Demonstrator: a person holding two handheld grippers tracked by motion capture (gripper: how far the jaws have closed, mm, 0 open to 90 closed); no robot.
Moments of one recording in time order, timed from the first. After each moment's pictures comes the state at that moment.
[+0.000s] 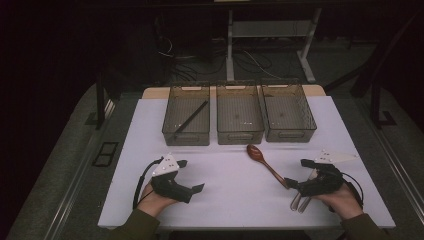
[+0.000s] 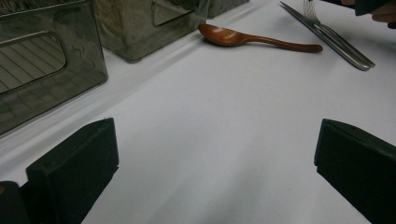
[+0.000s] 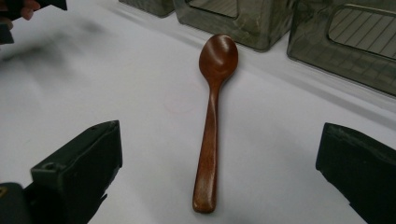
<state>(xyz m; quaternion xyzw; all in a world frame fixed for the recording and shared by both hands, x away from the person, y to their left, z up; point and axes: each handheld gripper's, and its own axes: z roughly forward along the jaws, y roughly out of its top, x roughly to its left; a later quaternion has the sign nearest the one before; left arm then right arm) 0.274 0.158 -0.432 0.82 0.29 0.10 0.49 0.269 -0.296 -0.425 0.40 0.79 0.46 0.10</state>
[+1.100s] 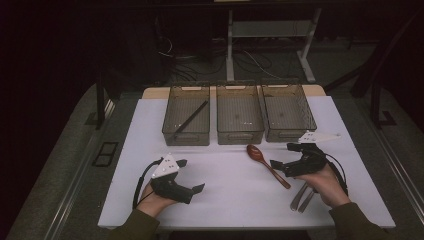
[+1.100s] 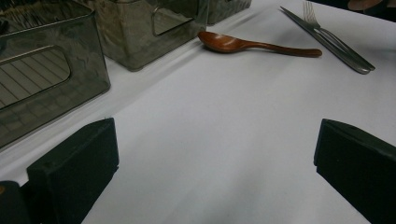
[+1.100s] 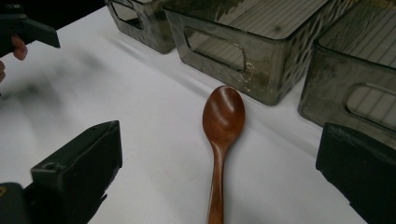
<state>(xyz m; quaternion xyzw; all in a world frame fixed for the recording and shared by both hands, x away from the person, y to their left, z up) 0.269 0.156 -0.426 0.81 0.28 0.12 0.50 0.311 -0.261 -0.404 0.39 0.79 0.47 0.09</state>
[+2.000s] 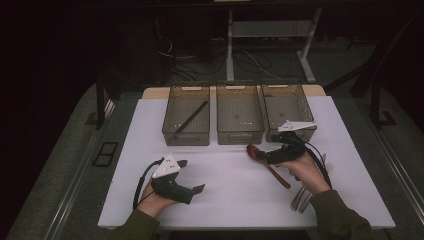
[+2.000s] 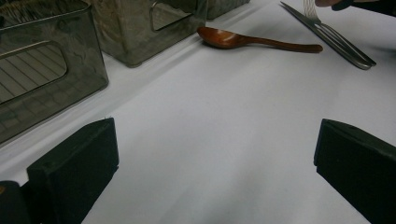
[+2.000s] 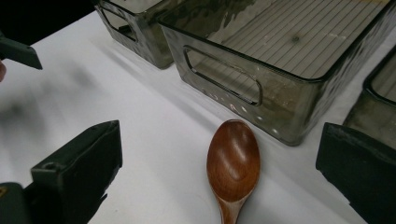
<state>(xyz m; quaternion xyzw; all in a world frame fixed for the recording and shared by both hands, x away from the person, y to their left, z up) 0.269 0.154 -0.428 0.82 0.28 0.11 0.49 0.352 -0.222 -0.407 0.39 0.79 0.46 0.08</state>
